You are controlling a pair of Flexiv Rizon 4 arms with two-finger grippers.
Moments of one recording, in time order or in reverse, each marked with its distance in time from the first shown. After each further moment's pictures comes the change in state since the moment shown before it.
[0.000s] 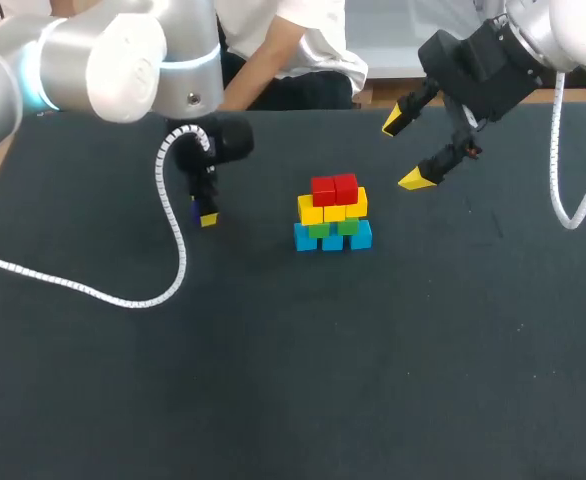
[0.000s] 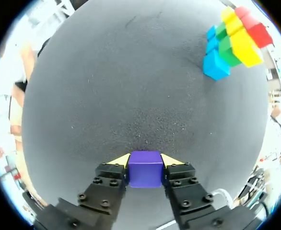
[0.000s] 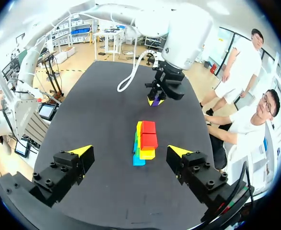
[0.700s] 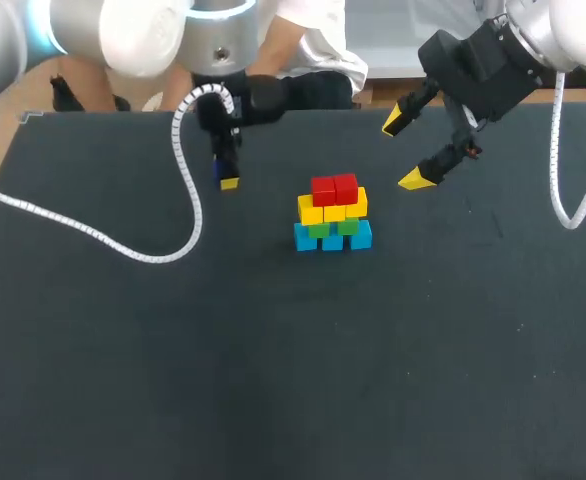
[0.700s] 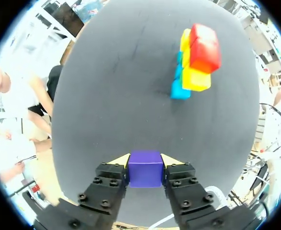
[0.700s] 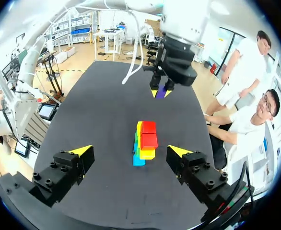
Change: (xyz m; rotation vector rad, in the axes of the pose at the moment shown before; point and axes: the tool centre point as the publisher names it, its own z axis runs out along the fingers) left arm -0.034 -0.031 -0.088 -0.121 0.001 0.122; right arm 0.000 0.000 0.000 0.000 0.000 0.000
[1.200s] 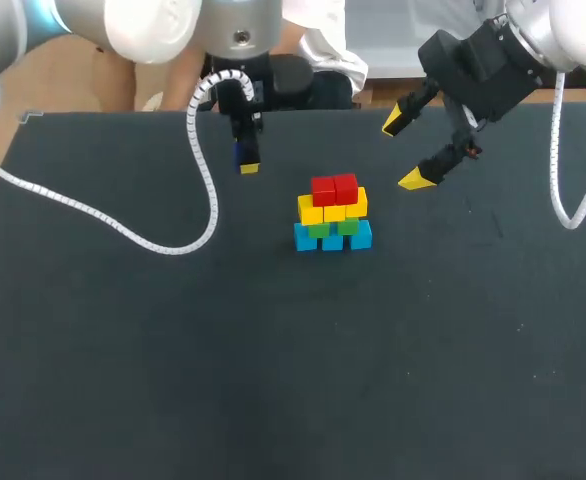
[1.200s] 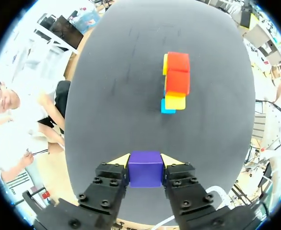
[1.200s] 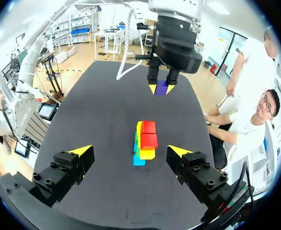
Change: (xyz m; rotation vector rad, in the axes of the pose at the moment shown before) left arm -0.028 -0.020 -0.041 -0.072 -0.034 0.062; right arm 0.000 0.000 0.000 0.000 0.000 0.000
